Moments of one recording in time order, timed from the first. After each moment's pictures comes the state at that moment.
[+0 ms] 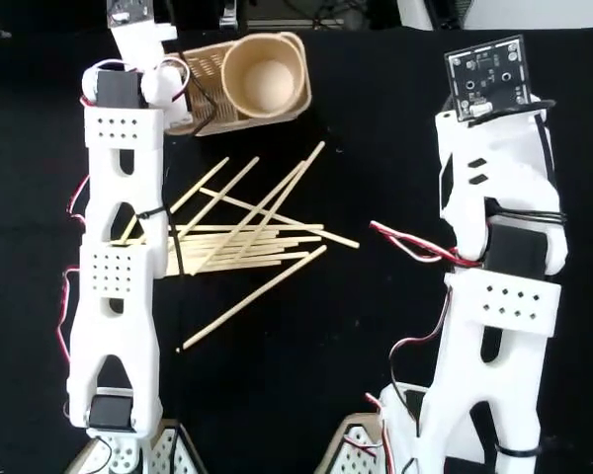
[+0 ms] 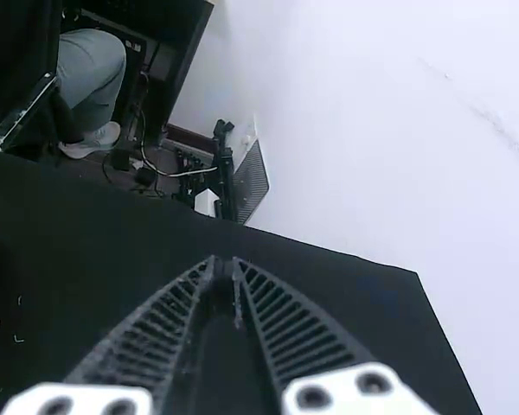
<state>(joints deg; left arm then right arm) -1.9 57.5 -91.7 99.2 11.8 11.9 -38.0 25.1 35.3 28.9</state>
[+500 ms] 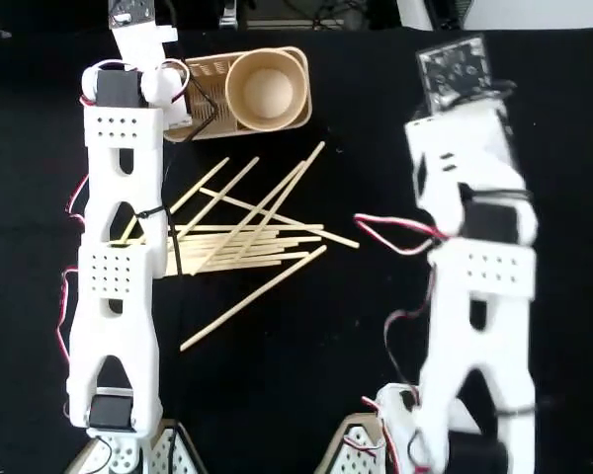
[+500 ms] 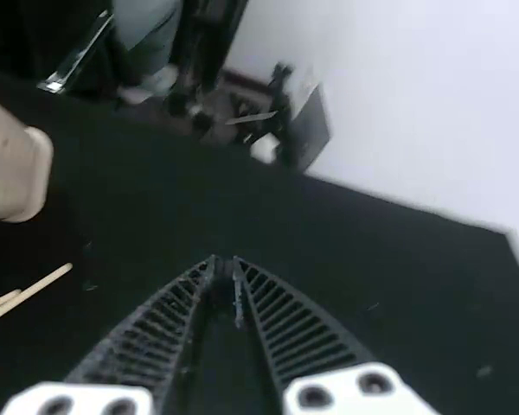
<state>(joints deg) -1.9 56.0 -88.1 98.5 11.6 7.3 -26.0 27.0 34.9 23.2</state>
